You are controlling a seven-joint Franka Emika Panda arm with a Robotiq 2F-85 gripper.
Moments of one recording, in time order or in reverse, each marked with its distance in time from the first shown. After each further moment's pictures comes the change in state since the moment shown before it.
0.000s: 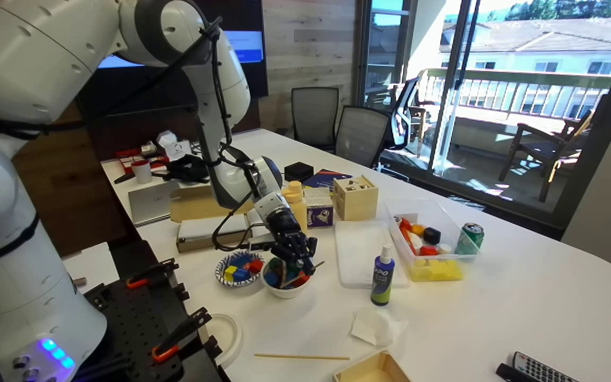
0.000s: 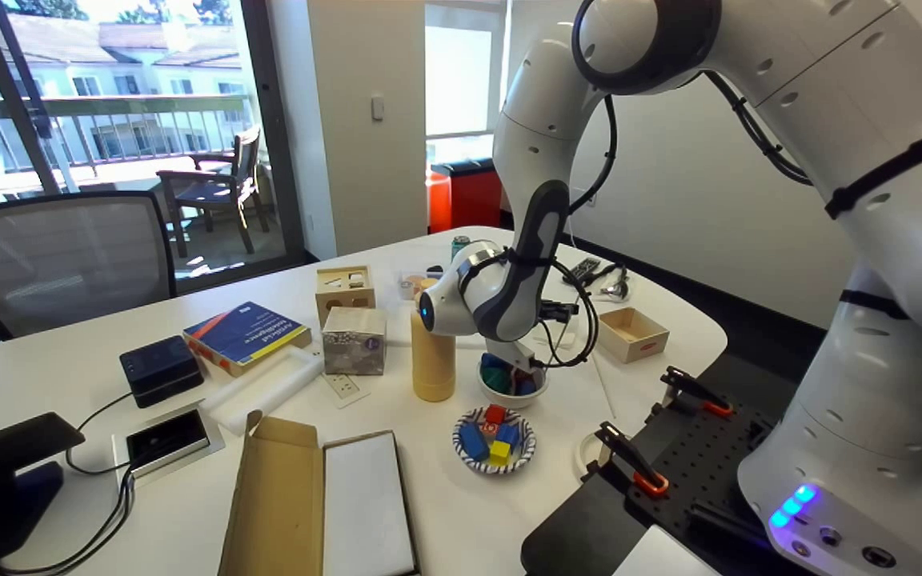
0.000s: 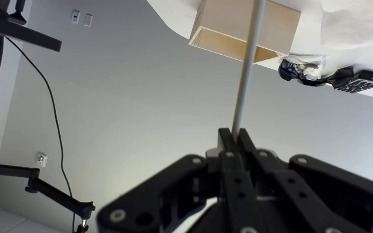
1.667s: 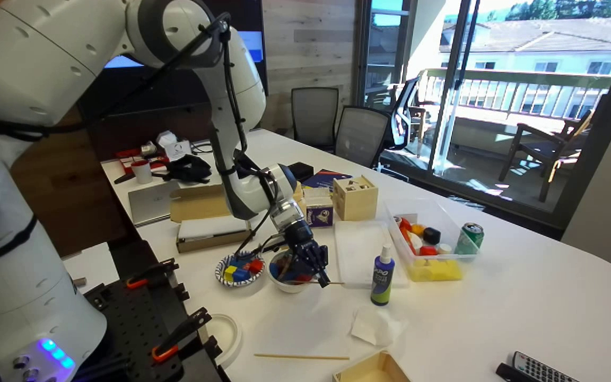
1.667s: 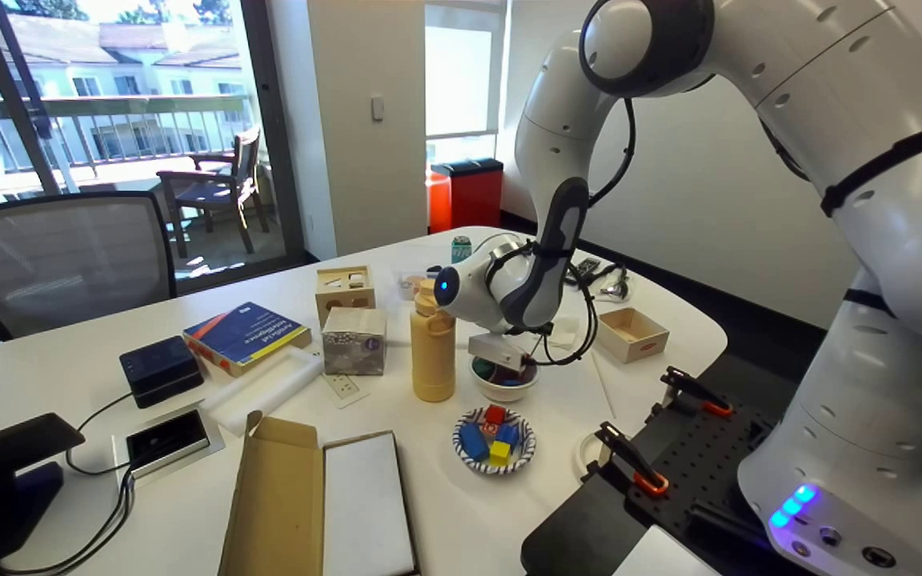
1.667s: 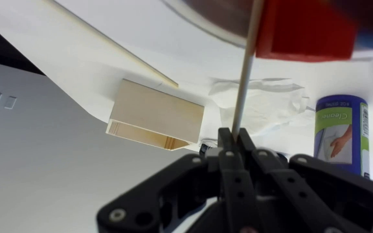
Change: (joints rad) arm -0.114 0.007 -0.017 -0.003 -0.137 0.465 -0.053
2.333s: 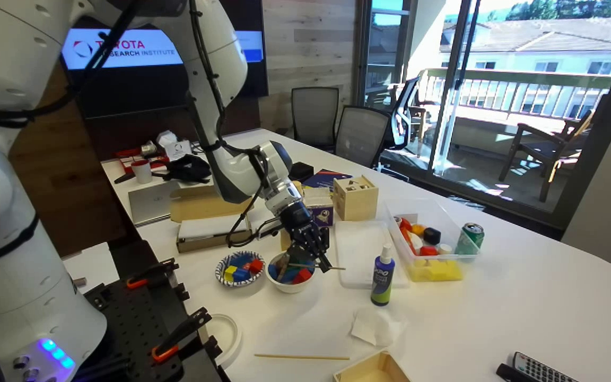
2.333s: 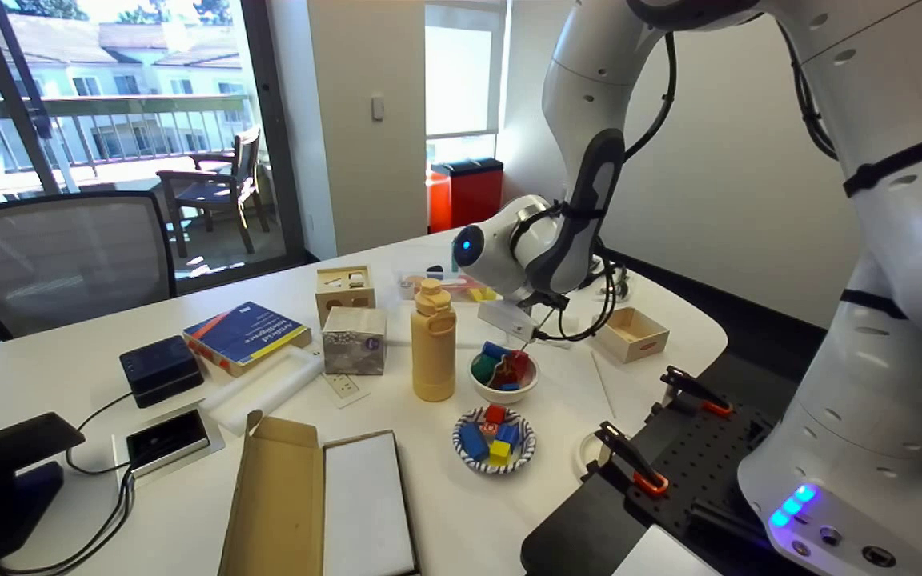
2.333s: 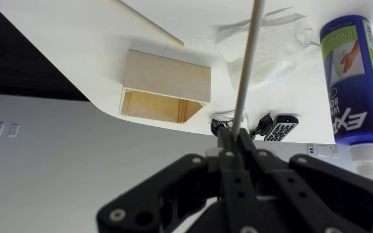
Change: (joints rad) arm 0.093 -0.232 -0.147 -0.200 0.006 0.123 0.101
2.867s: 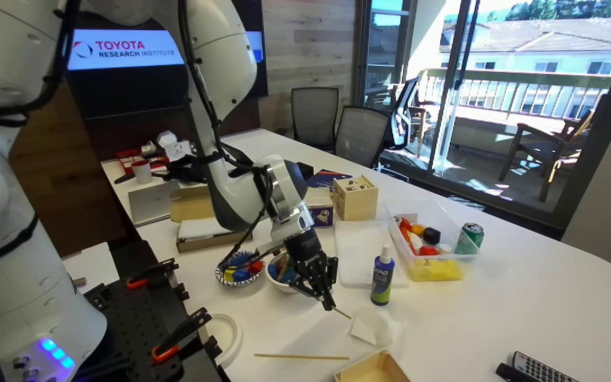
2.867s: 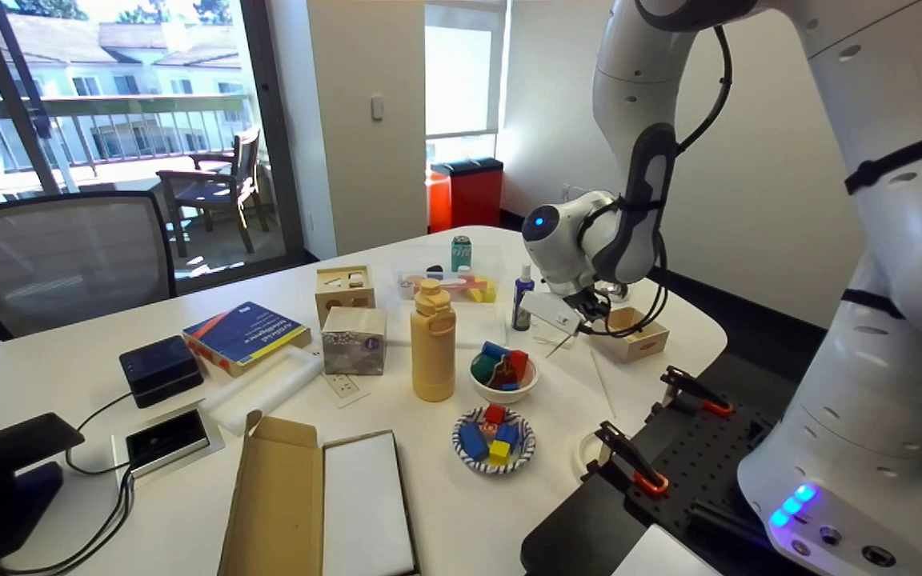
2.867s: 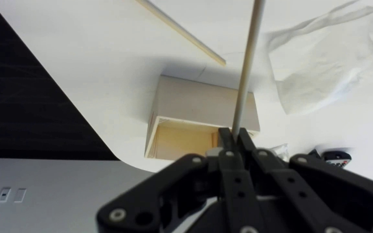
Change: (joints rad) arm -0.031 -0.015 -0.242 -0.130 -0.058 0.414 -0.003
